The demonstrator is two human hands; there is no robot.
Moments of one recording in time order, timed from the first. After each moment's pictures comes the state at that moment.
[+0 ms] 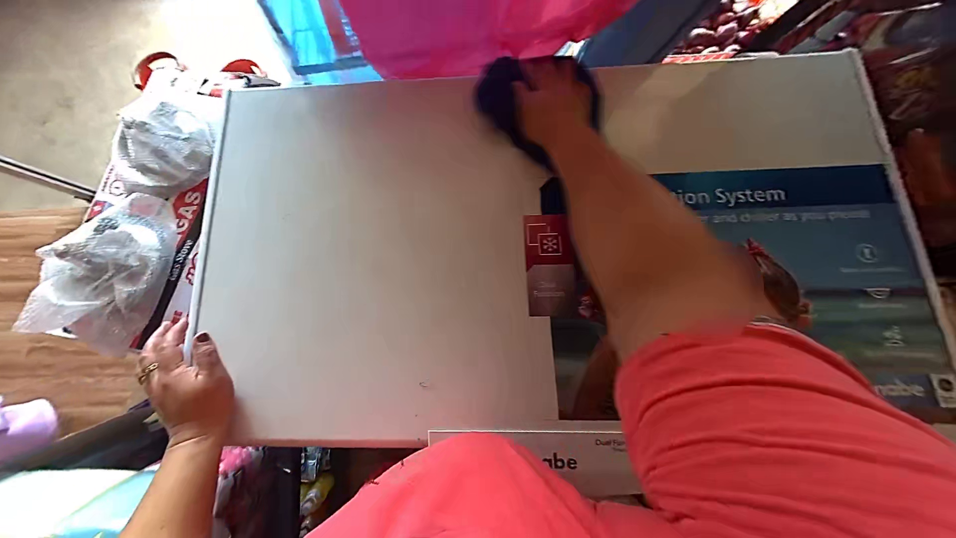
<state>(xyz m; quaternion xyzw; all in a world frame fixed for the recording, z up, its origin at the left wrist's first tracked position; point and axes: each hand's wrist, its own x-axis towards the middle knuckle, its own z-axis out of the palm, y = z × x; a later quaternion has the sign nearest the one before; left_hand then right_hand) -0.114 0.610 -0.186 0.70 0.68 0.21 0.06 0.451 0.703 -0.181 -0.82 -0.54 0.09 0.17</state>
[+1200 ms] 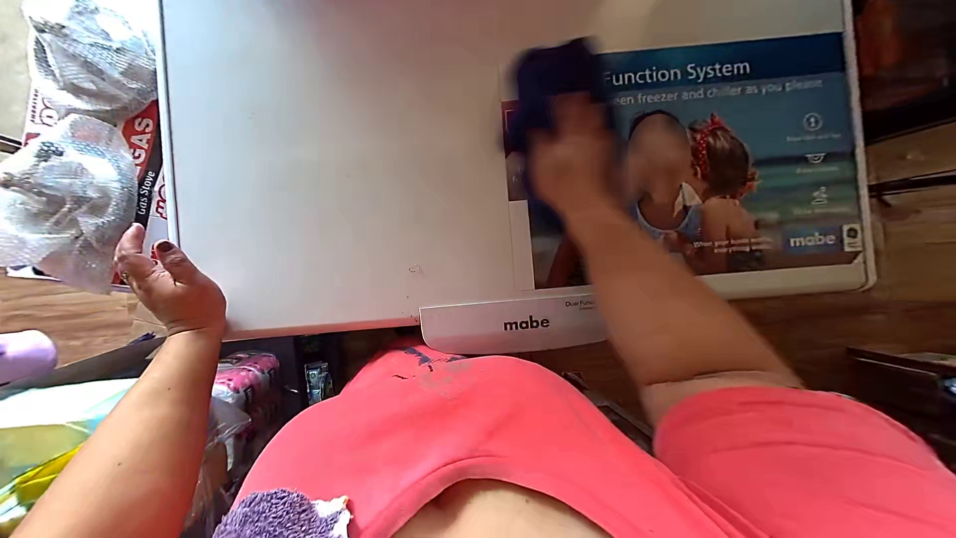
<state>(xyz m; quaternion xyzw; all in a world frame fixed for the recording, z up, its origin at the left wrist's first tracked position) -0.126 0.602 -0.187 0.68 0.65 0.30 0.12 0.349 0.477 -0.171 -0.87 -0.48 0.05 0.13</state>
